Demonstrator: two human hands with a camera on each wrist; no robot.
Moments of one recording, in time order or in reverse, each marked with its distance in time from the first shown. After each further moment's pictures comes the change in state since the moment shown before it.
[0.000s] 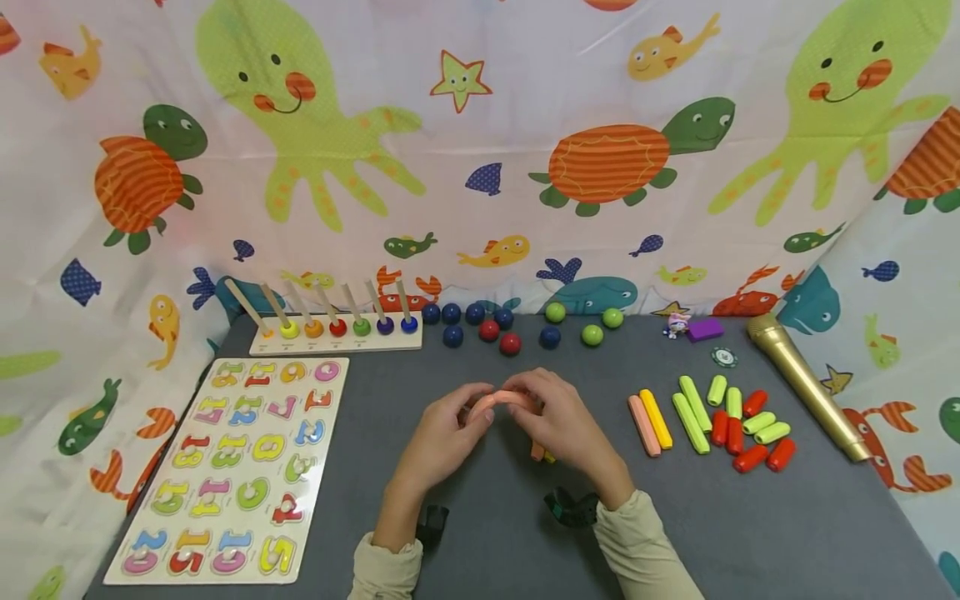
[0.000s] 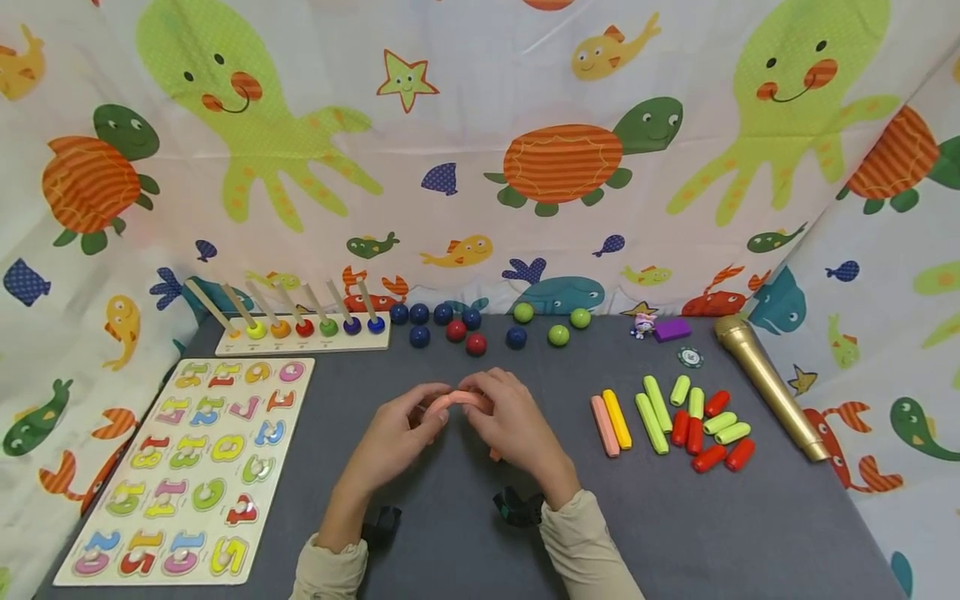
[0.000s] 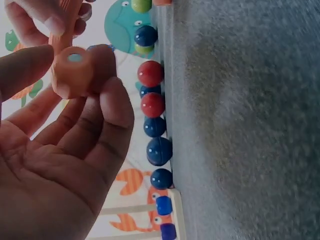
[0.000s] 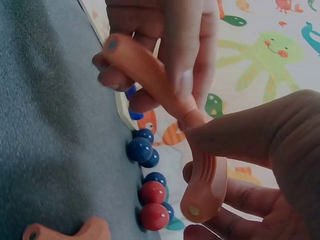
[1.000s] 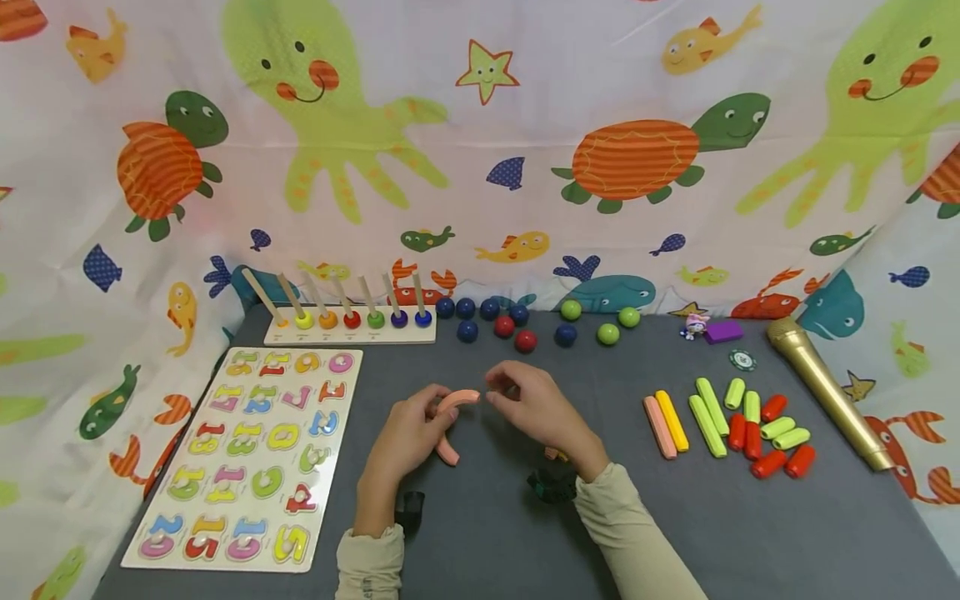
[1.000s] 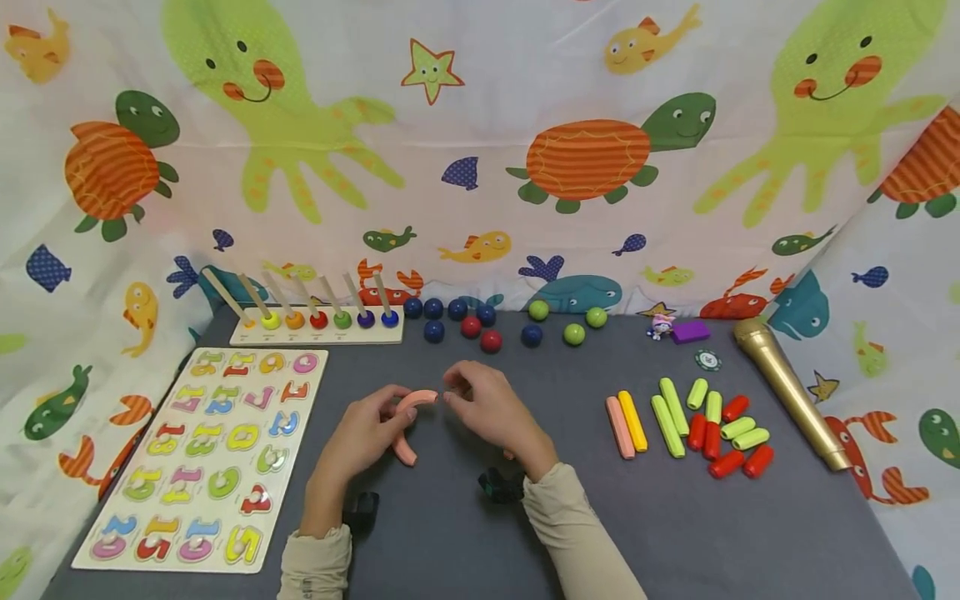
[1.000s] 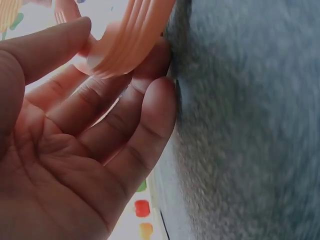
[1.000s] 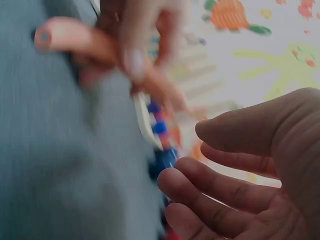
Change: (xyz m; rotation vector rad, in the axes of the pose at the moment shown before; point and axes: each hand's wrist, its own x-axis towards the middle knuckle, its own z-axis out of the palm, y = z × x) left_hand -0.012 -0.041 -0.042 0.172 0.075 -0.163; right_hand 0.037 0.000 0.029 0.059 -0.161 0.026
